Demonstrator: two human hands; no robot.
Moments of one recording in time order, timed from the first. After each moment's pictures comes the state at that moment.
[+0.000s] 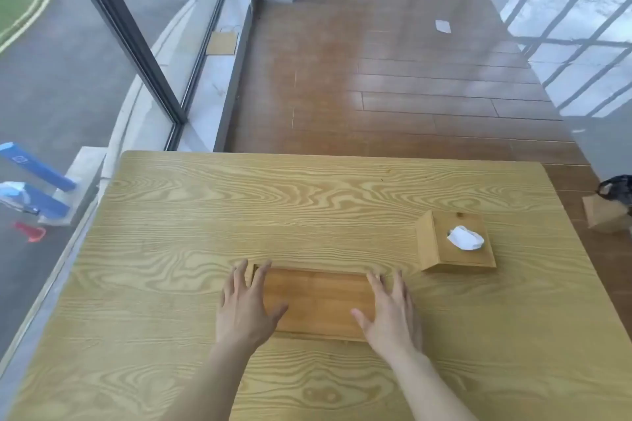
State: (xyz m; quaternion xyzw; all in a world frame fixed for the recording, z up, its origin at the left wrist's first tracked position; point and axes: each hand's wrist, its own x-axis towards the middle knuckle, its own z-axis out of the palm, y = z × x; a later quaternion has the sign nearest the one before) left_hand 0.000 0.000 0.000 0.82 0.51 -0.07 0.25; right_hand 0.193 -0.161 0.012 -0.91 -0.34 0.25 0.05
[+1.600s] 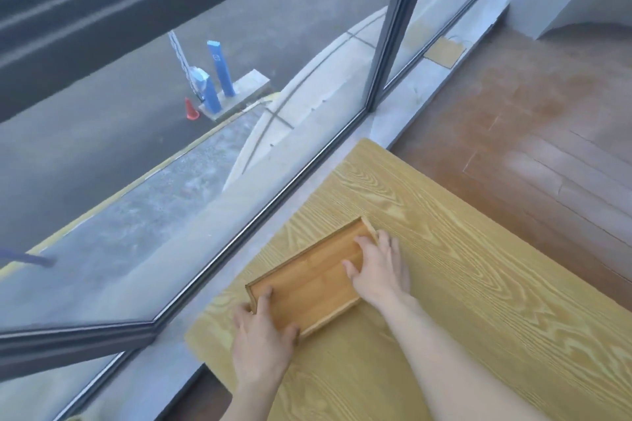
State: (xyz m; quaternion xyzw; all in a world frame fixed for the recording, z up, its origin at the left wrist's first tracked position) left_hand -0.245 0.083 -0.029 0.44 0.83 0.08 0.32; right_hand -0.056 0.193 -0.002 -0.72 -0.66 0.20 -0.03
